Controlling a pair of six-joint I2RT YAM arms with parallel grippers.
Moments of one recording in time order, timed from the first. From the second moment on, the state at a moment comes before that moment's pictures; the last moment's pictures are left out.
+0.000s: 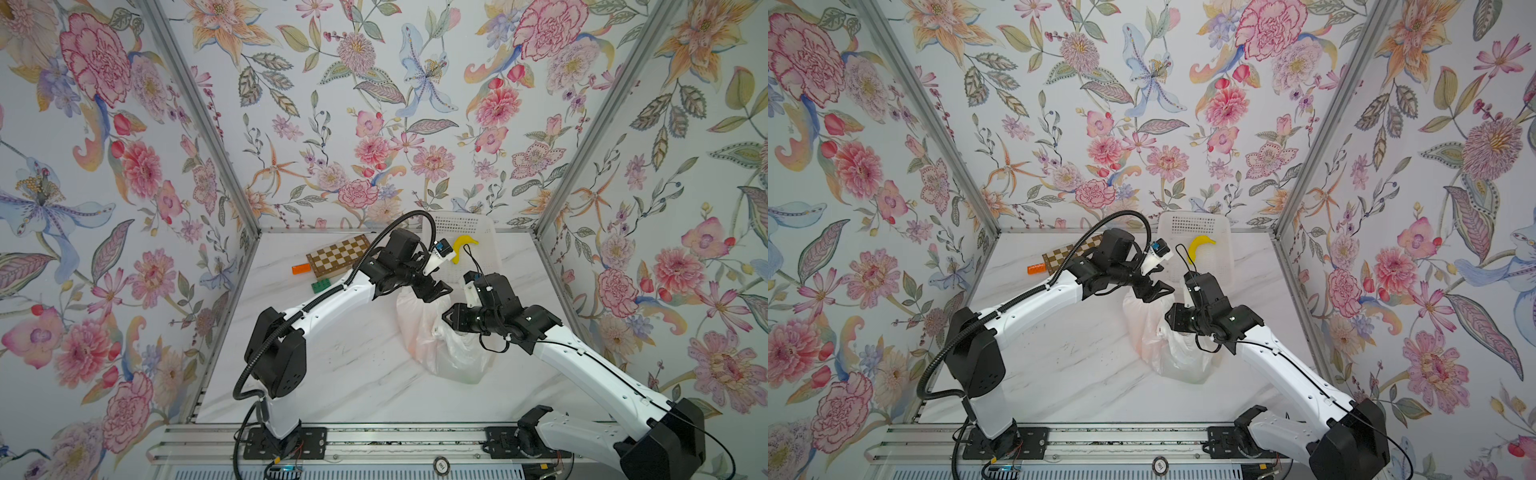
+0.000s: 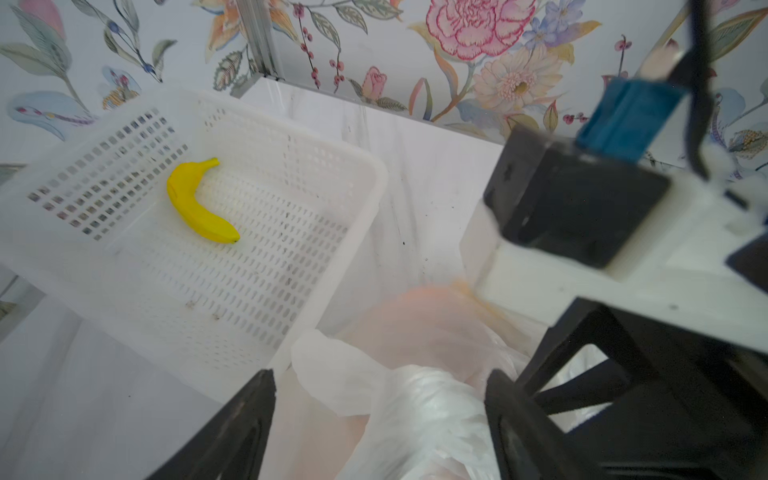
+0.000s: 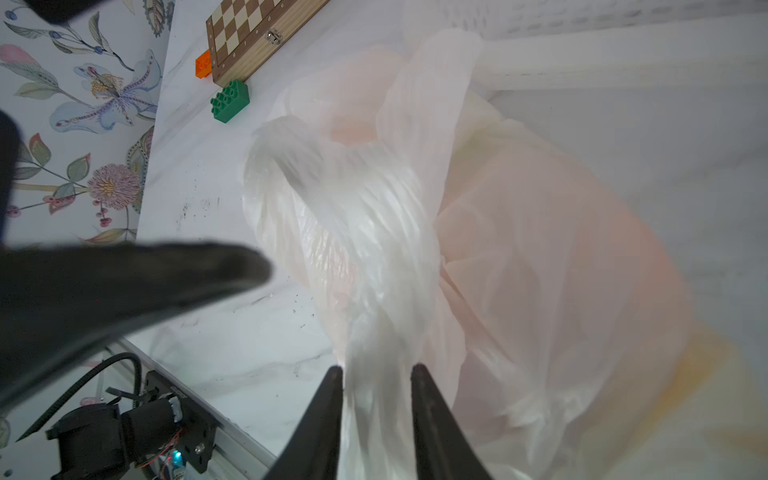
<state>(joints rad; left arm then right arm) -0.73 1.85 1.62 -0.43 0.47 0.27 0.57 1.15 0.94 -0.62 -0.18 0.58</state>
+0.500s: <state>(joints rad) -0.73 1.94 1.65 -0.53 0.49 0.21 0.57 1.14 0.87 -0.52 -0.23 0.58</state>
